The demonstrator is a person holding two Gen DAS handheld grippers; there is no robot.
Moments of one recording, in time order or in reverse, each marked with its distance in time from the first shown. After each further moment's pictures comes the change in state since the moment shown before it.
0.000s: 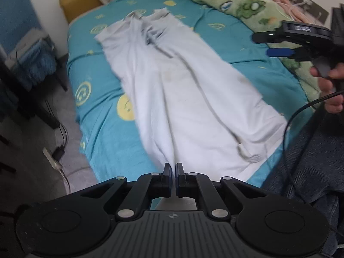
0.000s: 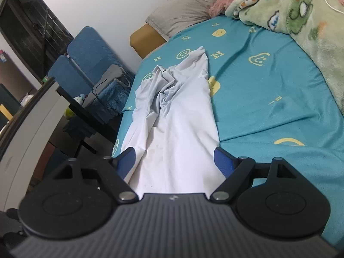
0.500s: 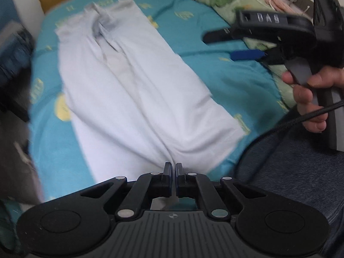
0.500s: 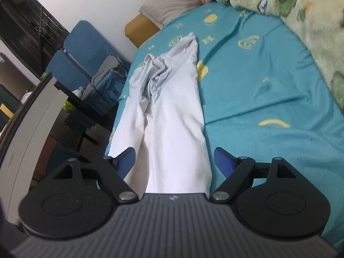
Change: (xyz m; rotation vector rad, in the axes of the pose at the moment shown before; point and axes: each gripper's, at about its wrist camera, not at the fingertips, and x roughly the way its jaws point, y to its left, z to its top) left arm 0.069 -0.092 0.010 -0.093 0.105 -0.176; right arm -0.005 -0.032 -0.008 0.049 0.102 0.015
